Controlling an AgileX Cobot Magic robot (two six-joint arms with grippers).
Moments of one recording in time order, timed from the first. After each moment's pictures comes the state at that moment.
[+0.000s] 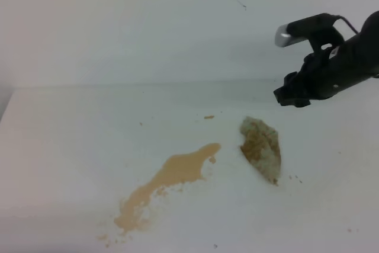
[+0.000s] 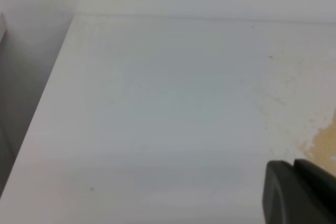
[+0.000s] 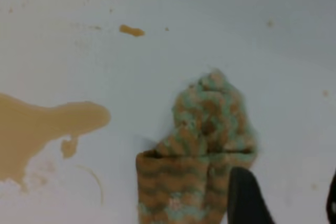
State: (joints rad) left arm -0.05 0.00 0.00 -0.09 0.31 -0.07; right arm 0.30 1.83 -1.38 0.17 0.57 -0.35
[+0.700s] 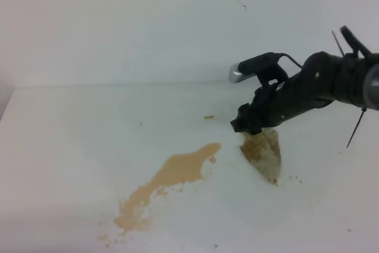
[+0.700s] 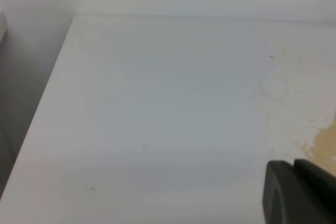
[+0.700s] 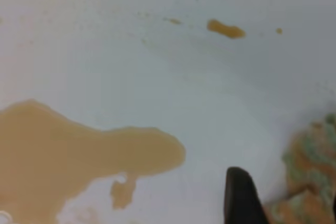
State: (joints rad) left arm -0.05 0.00 0.00 -0.09 0.31 -0.07; right arm 0.38 2.08 -1.46 0.37 0.46 -0.50
